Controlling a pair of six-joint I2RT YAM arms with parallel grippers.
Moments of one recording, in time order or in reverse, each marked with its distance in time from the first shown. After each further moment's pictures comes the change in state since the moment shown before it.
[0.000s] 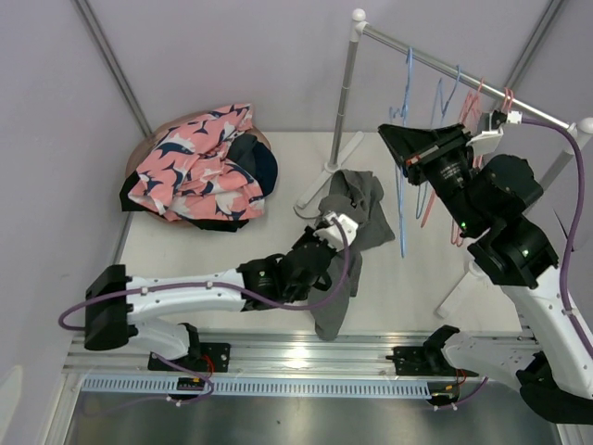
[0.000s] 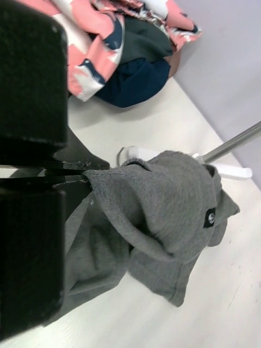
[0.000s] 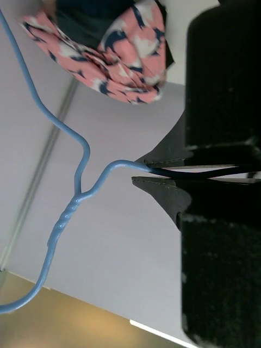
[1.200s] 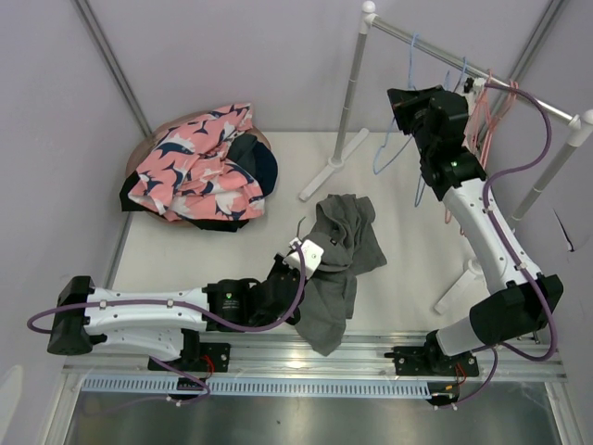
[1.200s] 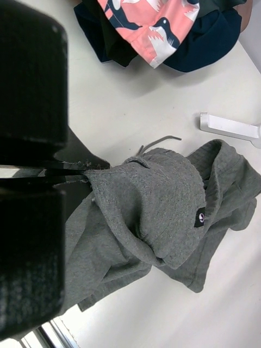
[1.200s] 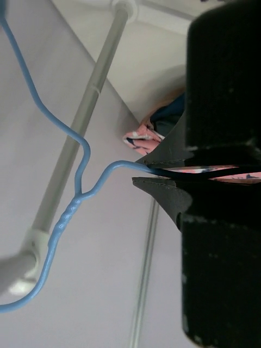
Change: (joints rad) left arm -0.141 -0.274 -0.200 -0.285 -0.018 -0.355; right arm -0.382 0.459 0.043 0.240 0.006 -0.057
